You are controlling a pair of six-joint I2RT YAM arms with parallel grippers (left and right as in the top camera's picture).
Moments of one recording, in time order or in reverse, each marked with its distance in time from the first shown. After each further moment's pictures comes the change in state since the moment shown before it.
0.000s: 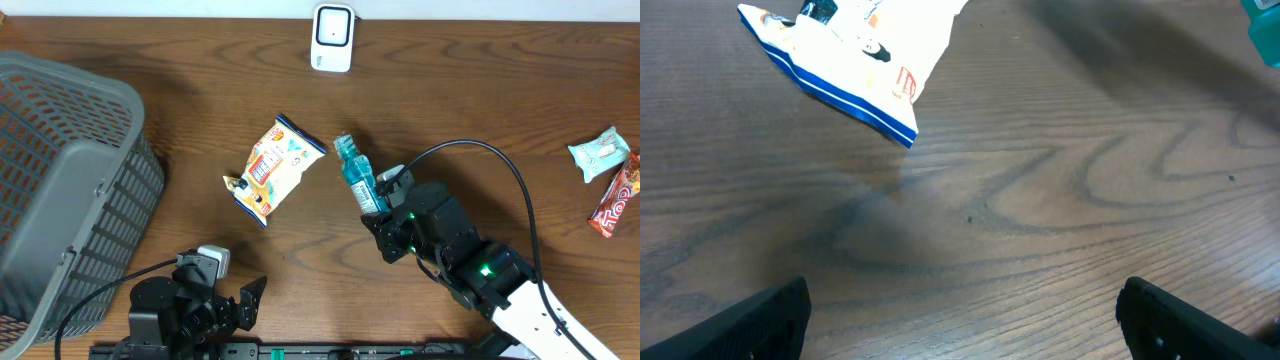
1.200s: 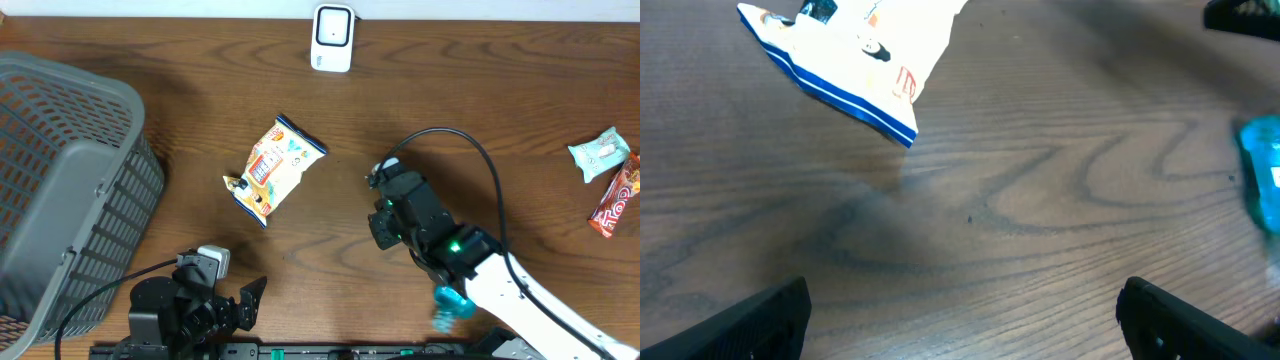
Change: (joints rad) left arm 0.000 0.000 0.000 -0.001 0.000 0.000; right arm 0.000 0.187 0.001 0.075 0.166 -0.040
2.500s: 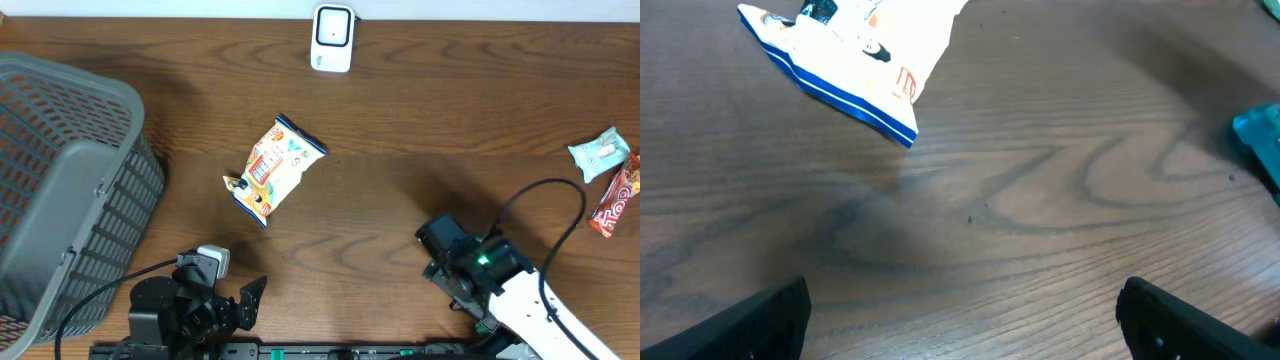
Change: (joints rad) left arm 0.000 0.000 0.000 0.001 0.000 0.000; right arm -0.088 -0.141 -0.053 -0.847 0.139 1.164
